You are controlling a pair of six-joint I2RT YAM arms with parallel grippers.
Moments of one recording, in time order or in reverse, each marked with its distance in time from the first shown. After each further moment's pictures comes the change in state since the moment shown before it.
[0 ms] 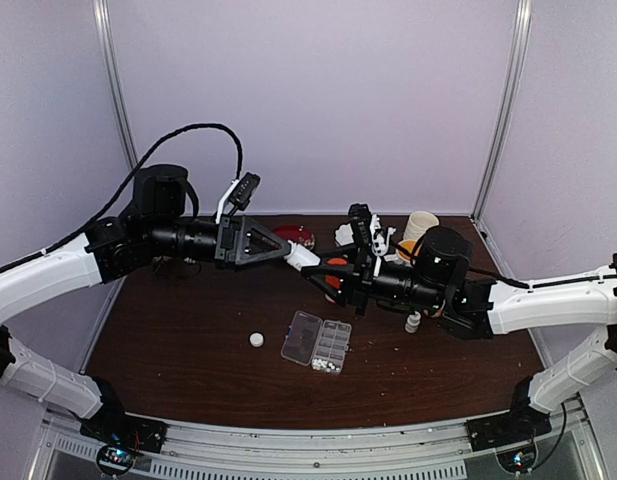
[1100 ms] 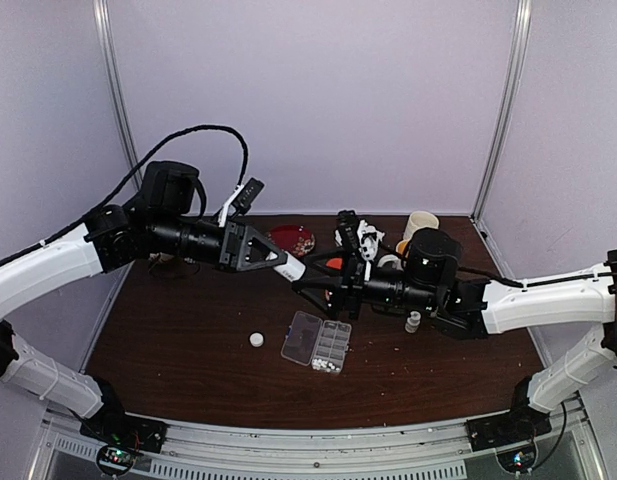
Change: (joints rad) left arm -0.005 0.039 0.085 -0.188 -0.066 0.101; right arm 0.017 0.040 0.035 -0.057 0.010 0.006
